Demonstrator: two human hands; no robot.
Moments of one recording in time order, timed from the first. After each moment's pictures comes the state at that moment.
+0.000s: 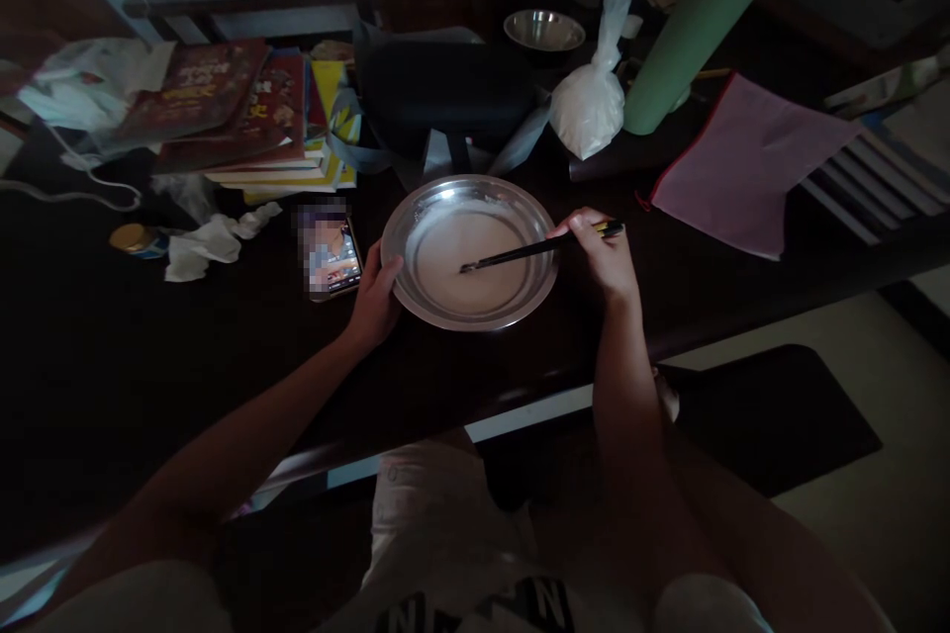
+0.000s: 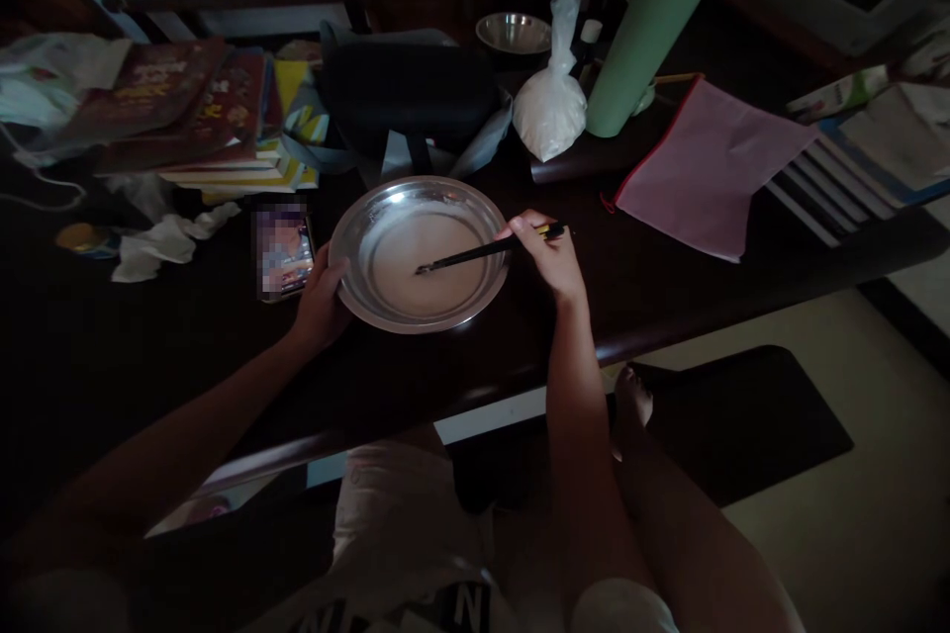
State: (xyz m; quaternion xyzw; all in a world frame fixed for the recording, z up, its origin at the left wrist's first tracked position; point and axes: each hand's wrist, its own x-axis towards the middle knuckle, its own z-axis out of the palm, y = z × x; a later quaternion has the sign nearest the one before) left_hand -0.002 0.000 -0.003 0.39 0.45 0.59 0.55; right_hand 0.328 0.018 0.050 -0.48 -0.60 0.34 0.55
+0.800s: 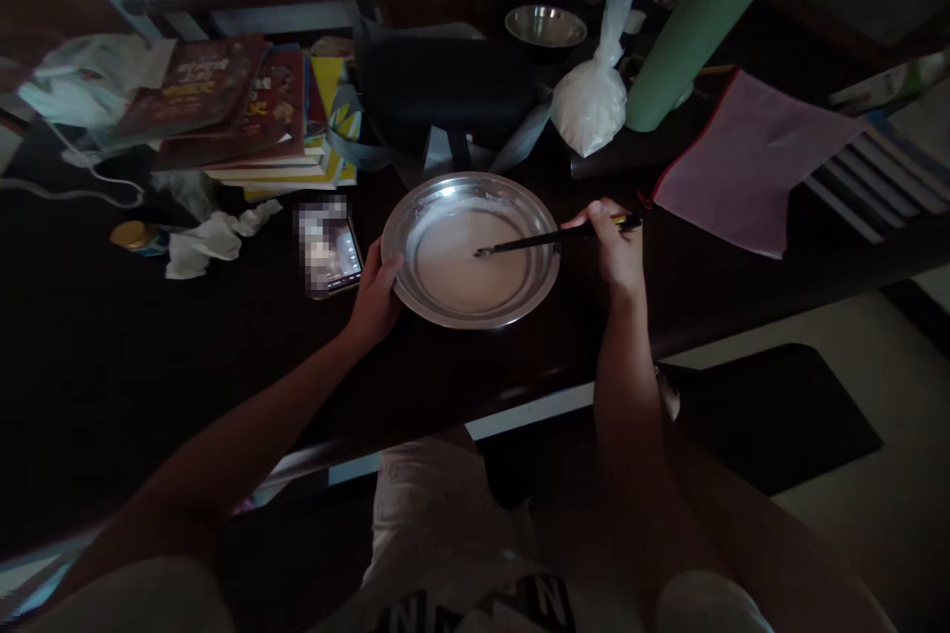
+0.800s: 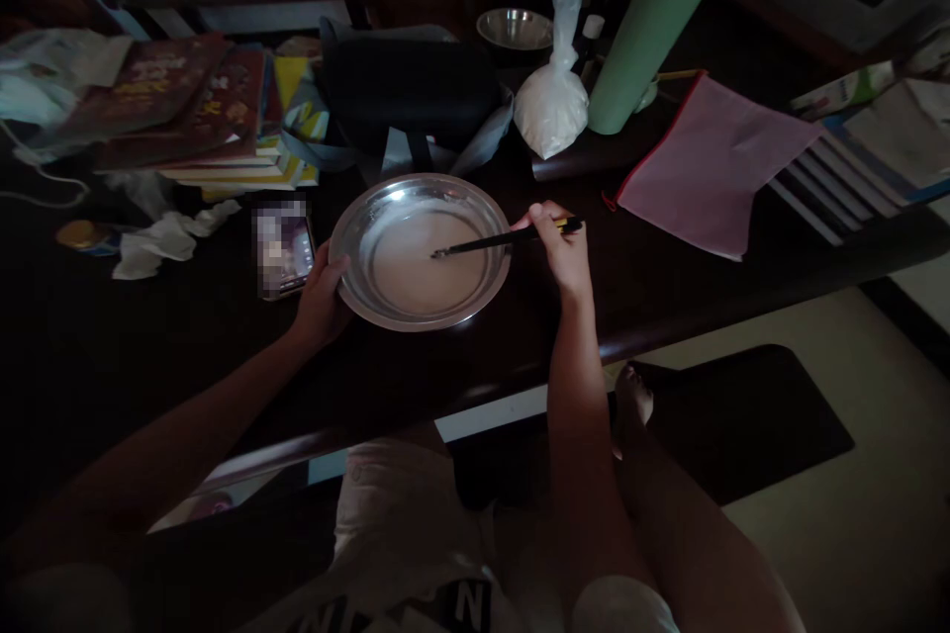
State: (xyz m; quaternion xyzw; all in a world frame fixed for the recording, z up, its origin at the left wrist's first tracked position) left_hand -0.005 0.001 -0.004 0.39 0.45 0.58 0.55; right_hand 0.328 0.019 0.049 -0.49 -0.58 0.31 0.58
